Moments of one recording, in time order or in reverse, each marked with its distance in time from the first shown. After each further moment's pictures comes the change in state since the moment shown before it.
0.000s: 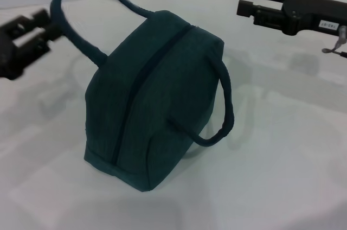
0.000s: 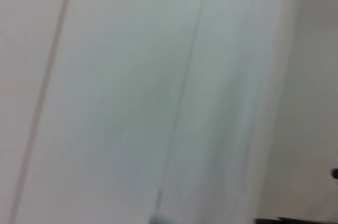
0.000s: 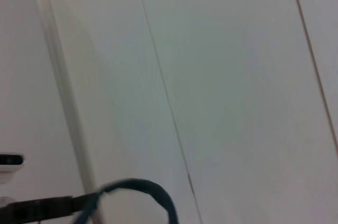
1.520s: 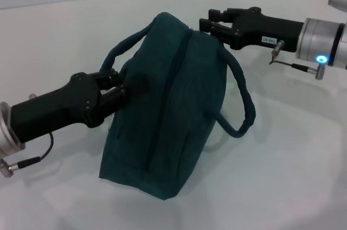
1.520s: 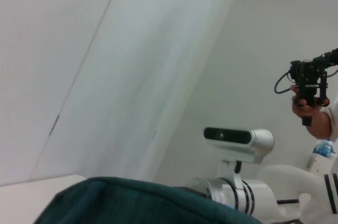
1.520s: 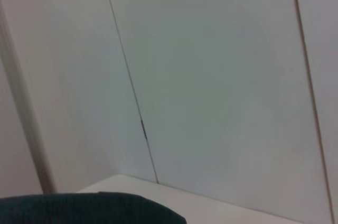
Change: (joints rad) left arm -0.030 -0.060 0.239 -0.065 0.020 0.014 -0.075; right arm 0.059 0.115 -0.130 0.004 0.000 0.358 -0.037
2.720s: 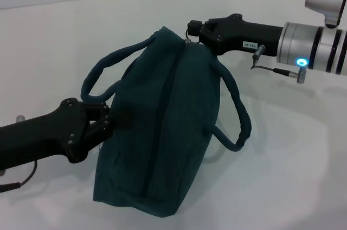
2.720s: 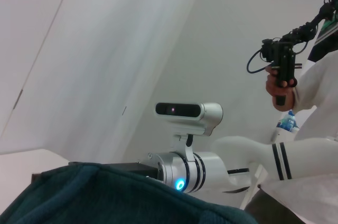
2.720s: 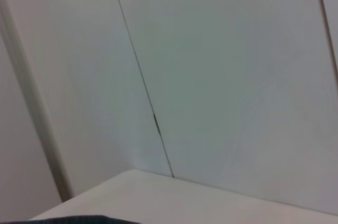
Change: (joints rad) left arm 0.049 0.045 0.042 0.051 0.031 0.111 -0.028; right arm 0.061 0.025 -0.010 0.070 -0.001 0.015 0.005
